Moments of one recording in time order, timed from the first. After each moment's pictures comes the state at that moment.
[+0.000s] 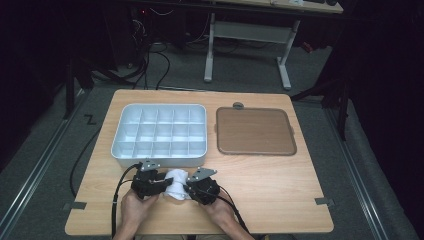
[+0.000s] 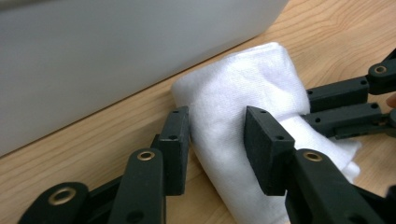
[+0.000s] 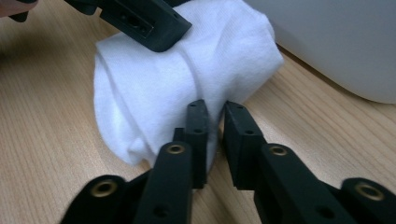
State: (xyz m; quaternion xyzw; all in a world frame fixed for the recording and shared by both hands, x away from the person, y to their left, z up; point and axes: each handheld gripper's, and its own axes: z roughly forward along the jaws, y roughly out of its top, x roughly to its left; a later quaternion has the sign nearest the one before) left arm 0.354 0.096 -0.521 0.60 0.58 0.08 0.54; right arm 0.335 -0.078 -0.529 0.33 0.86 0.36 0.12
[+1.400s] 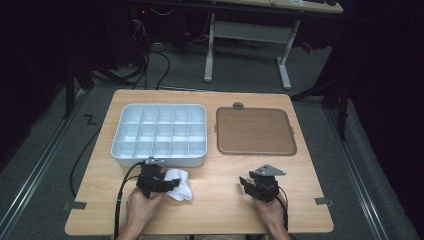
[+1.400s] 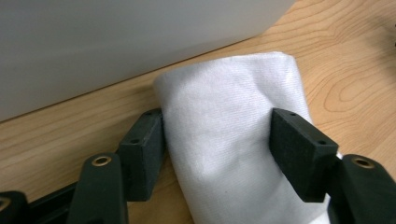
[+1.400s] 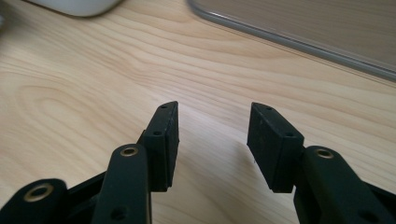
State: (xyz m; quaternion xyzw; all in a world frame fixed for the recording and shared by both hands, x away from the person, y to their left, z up) left arm 0.366 0.082 -0.519 0.57 0.64 0.03 0.51; right arm 0.325 -0.247 -0.522 0.49 0.77 0.34 0.21
